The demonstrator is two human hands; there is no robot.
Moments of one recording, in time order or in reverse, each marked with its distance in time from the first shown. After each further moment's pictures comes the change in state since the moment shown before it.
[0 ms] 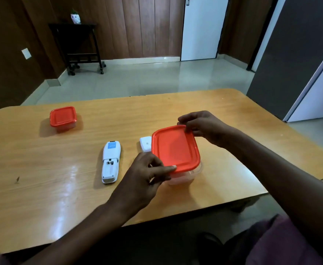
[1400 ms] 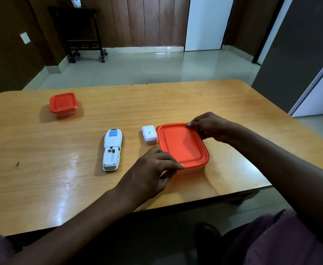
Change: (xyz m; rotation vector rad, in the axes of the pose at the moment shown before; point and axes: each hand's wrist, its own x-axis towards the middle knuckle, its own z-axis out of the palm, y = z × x) left_hand 0.002 -0.001 0.012 0.026 -0.127 0.095; right_hand 0.009 0.024 0.002 -0.266 0.018 0.210
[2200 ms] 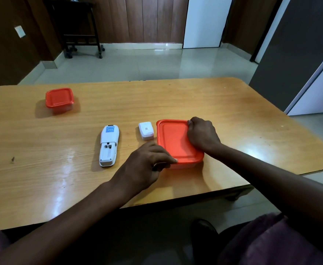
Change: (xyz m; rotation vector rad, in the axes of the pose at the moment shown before) left_hand 0.000 -0.006 0.000 -0.053 0.009 -0.070; right_hand -0.012 0.027 0.042 -0.434 0.445 -0.178
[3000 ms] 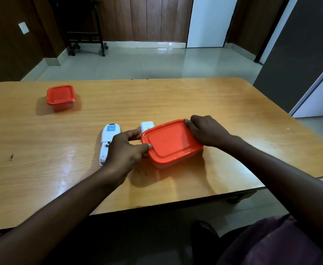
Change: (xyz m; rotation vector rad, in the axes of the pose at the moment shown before) left_hand 0.020 -0.010 -0.020 -0.578 0.341 -0.885; right_hand 0.015 0.001 -0.021 -0.205 -0.201 -0.299
